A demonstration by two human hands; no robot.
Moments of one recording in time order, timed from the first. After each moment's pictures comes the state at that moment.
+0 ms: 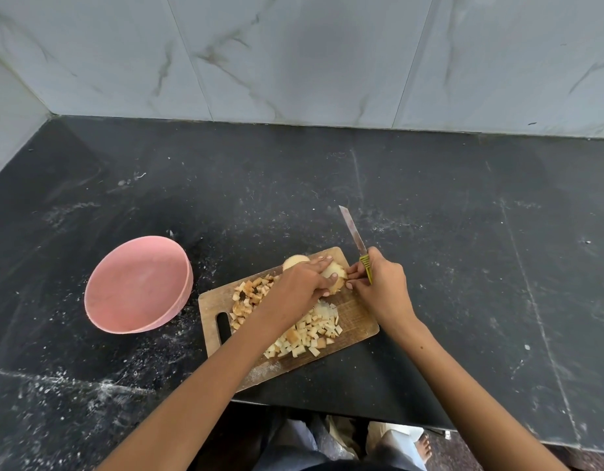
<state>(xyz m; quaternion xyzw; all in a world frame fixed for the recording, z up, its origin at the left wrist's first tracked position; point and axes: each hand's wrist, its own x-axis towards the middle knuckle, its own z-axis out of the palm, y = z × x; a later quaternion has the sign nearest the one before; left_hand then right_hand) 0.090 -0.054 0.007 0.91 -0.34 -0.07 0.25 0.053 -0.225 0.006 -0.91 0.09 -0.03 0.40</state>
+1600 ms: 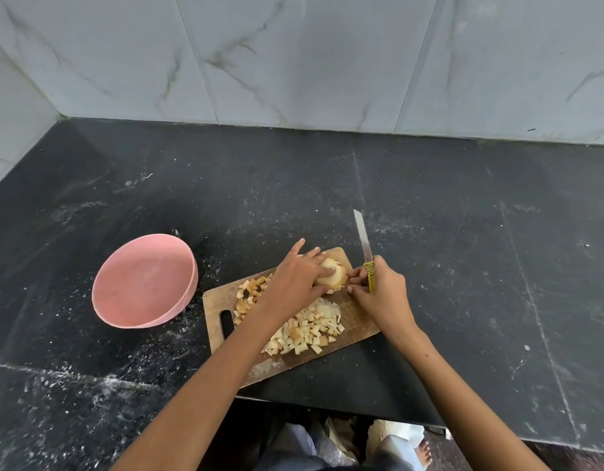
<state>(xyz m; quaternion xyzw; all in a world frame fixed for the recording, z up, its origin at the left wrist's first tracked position) 0.092 -0.055 0.020 0.93 -0.33 -0.06 0.15 0.041 -0.217 0.009 -0.88 0.12 -0.03 0.46</state>
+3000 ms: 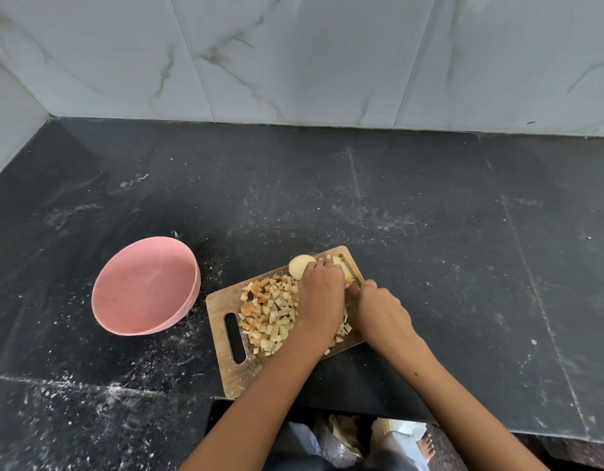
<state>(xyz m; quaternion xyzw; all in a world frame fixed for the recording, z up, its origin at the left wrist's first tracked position) 0.066 -0.094 0.024 0.98 -0.16 -0.06 0.13 0.029 -0.182 0.037 -0.95 0.18 0.21 0.17</state>
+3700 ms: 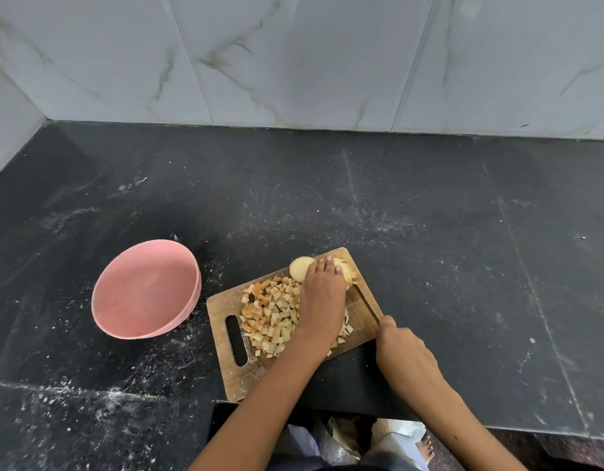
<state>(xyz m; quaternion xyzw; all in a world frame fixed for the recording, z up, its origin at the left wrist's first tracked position) 0.066 -0.092 0.009 0.97 -0.20 -0.05 0.12 -0.026 -0.194 0.036 -0.94 0.16 0.27 0.16</state>
